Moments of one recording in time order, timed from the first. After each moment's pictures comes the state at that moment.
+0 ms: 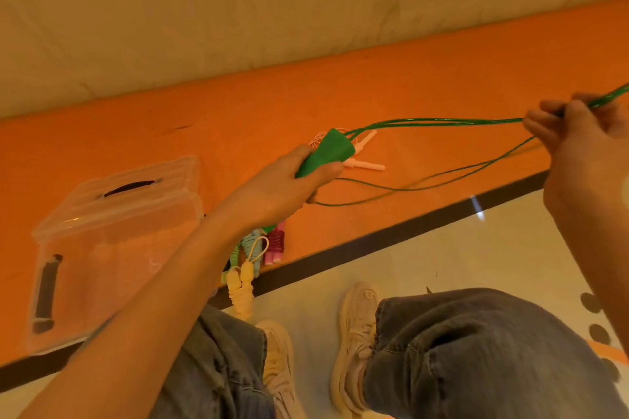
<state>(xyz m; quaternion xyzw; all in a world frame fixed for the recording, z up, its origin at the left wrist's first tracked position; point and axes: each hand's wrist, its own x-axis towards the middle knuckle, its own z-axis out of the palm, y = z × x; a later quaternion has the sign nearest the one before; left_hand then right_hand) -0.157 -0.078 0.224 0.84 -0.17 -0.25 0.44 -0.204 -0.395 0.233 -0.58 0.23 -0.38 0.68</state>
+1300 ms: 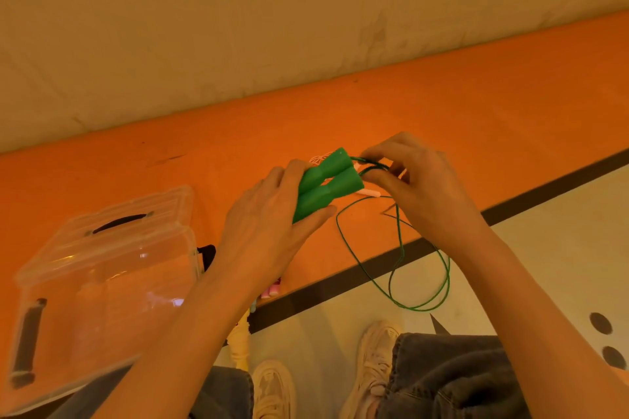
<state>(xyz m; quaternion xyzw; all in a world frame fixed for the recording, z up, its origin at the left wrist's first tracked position) -0.162 -0.081 0.221 0.94 -0.24 0.02 0.23 -0.177 -0.284 0.235 -0.93 -0.03 -0.12 0.34</state>
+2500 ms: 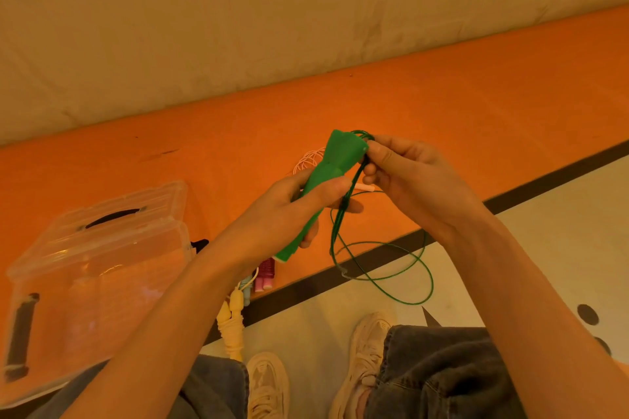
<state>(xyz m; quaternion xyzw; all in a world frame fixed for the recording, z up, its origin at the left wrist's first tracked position) -0.165 -0.099 0.241 0.71 -0.19 -0.30 0.60 -0.176 -0.283 0.240 -0.57 0.05 0.02 0.82</state>
